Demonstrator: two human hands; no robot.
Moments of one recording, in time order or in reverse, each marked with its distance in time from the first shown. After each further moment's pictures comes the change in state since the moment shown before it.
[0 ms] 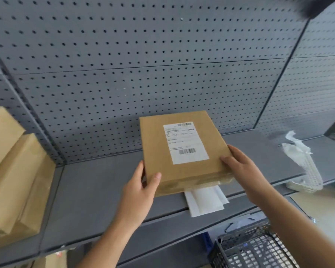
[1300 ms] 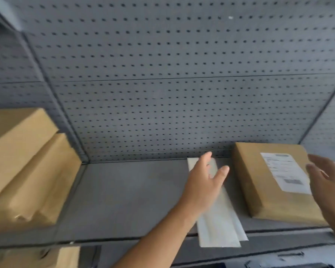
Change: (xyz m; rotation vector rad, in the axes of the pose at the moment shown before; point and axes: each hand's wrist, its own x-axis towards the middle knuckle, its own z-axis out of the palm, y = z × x) left_hand 0.075 0.056 0.110 -0.010 0.024 0.053; right_hand 0.120 0.064 -0.119 -0.169 0.411 -0.151
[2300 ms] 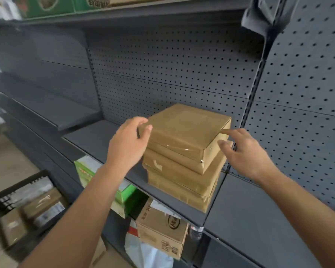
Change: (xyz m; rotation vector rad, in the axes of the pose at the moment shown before) left_hand -0.232 -0.037 -0.512 0.730 1.011 -0.137; right_hand -0.344 -0.411 0.300 -0.059 -0.851 -0.934
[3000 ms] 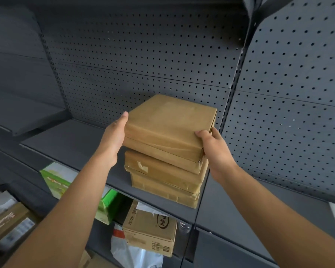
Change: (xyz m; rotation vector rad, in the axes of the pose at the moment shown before) left_hand 0.068 -0.046 0.058 -0.796 -0.261 -0.565; right_hand 0.020 -0.024 0.058 0.951 0.075 0.536
